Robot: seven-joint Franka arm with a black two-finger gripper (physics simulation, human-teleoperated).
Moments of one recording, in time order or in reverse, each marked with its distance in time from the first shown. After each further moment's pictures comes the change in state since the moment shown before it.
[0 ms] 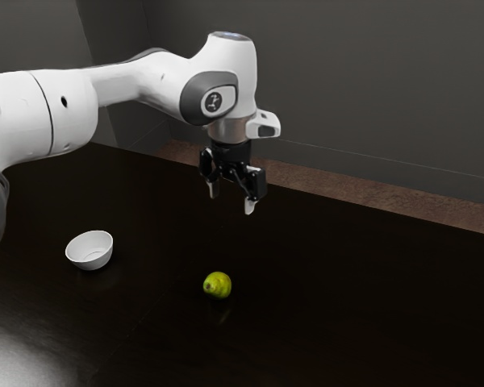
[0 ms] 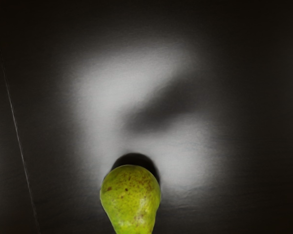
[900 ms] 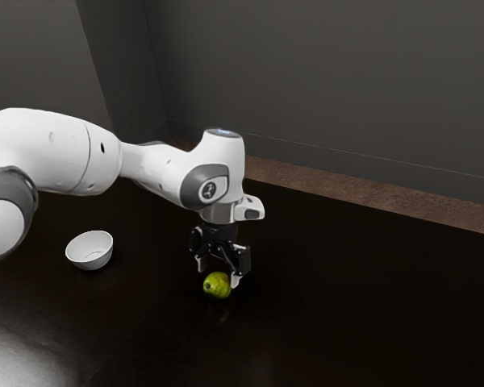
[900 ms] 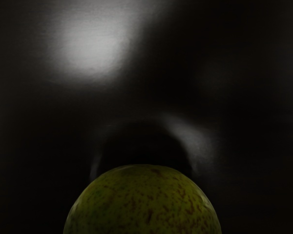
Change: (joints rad) arm 0.046 0.099 0.014 -0.311 -0.047 0.289 0.018
